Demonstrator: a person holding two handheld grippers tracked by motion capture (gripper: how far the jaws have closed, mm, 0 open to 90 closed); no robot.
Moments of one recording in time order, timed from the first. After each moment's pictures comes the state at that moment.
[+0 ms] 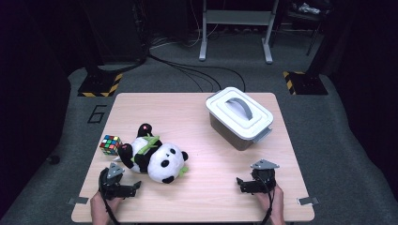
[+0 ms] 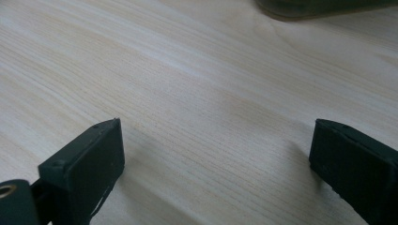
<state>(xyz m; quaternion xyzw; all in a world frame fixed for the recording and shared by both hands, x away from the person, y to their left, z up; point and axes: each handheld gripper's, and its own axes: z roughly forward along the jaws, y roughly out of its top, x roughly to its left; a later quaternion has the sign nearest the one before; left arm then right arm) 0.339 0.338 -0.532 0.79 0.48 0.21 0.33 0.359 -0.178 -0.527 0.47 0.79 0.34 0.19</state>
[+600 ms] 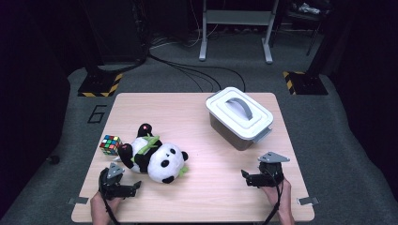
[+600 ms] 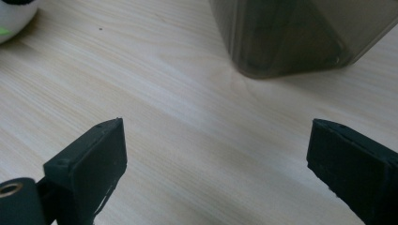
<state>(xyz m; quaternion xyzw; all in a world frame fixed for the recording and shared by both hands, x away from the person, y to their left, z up) 0.339 0.338 -0.532 0.78 0.48 0.21 0.33 0.359 -0.189 -0.480 0.45 0.79 0.37 0.21</state>
